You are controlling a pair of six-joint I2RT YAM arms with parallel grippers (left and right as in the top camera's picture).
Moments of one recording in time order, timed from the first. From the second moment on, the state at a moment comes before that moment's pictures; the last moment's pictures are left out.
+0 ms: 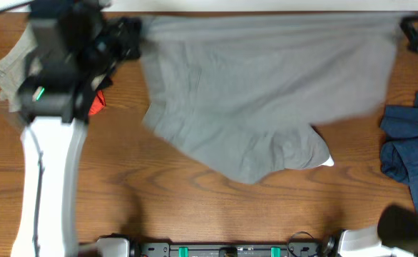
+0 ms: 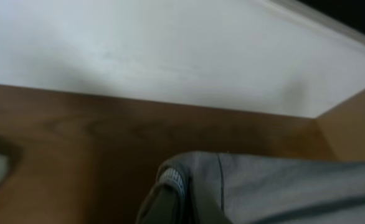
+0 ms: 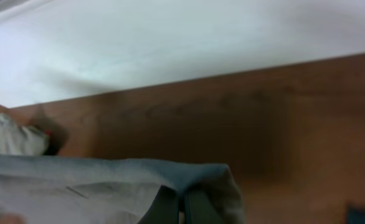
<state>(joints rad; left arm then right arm) -0.04 1.47 1.63 -0.61 0.38 -0.33 -0.36 1.68 2.14 -1.15 -0.57 0.04</state>
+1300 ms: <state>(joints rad) 0.03 2.01 2.03 -1.48 0.22 -0.24 -0.40 1.82 1.76 -1.17 -0.43 -0.01</state>
